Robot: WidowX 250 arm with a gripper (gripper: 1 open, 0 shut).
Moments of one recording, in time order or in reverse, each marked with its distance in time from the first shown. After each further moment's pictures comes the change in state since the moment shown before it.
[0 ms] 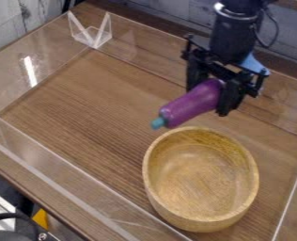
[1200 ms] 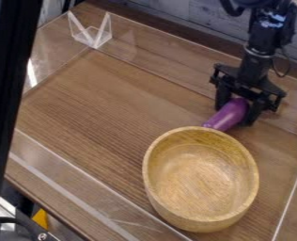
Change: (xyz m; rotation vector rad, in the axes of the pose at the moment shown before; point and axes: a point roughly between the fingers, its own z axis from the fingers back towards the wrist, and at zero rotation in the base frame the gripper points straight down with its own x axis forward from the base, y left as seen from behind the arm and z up) arm 0.100 0.005 -0.079 0.028 0.038 0.124
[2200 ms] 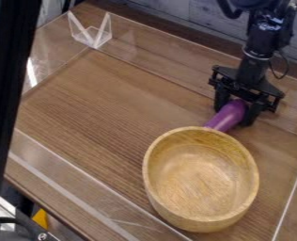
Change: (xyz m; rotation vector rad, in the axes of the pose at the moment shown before) arm 0.009 0.000 -0.008 -0.005 -0.066 0.048
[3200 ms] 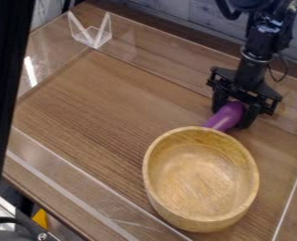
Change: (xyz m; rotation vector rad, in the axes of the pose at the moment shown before) arm -0.002 0.012 0.001 0.017 -0.004 -0.003
